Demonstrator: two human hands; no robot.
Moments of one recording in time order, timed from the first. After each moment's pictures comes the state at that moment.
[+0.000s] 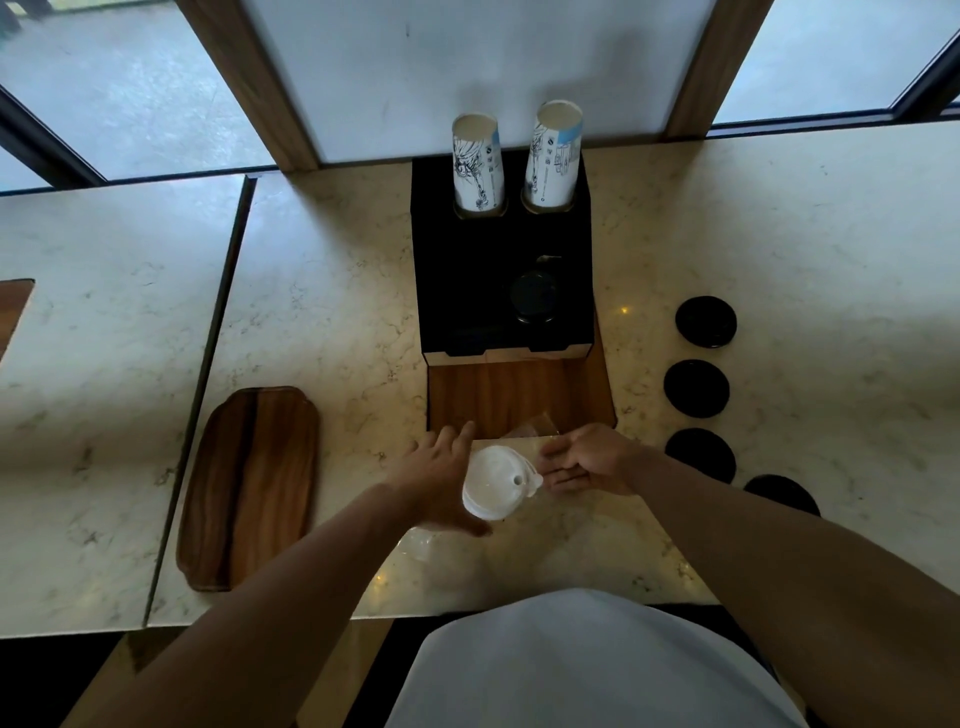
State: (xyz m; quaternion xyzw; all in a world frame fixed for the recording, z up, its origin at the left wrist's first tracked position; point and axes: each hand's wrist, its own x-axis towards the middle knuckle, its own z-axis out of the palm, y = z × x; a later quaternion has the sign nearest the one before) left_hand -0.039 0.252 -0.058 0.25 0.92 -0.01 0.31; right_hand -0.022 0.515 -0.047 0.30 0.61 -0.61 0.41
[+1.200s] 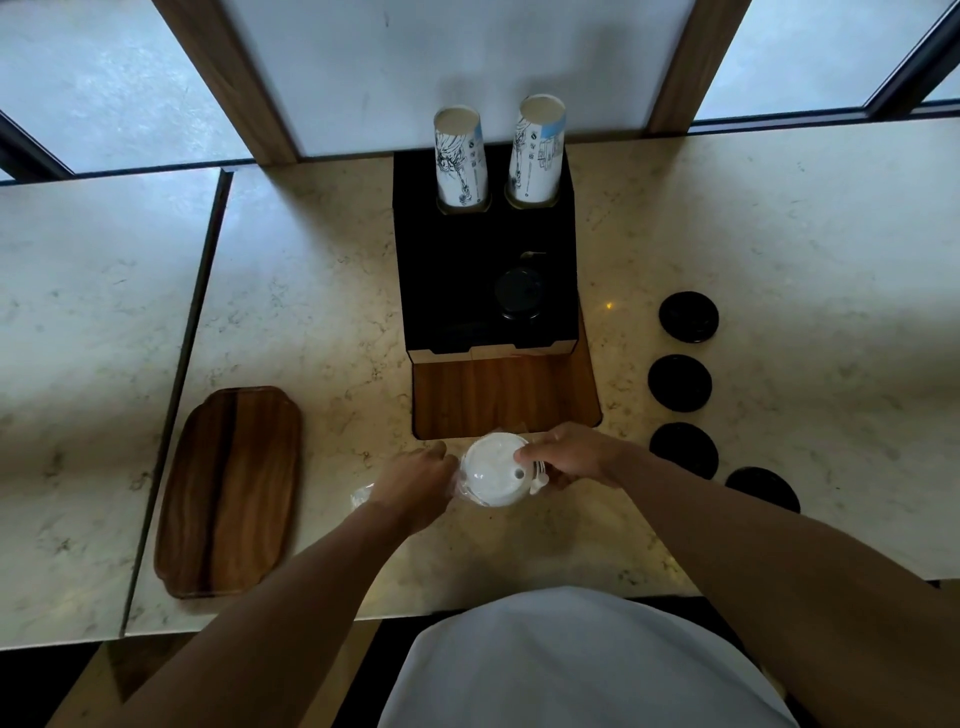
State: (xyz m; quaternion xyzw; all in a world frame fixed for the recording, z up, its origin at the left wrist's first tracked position) left_hand -0.027 0.256 -0.069 0.27 0.94 0.03 0.19; right_hand -0.025 0.512 -0.051 0.17 0.75 -0.47 0.43
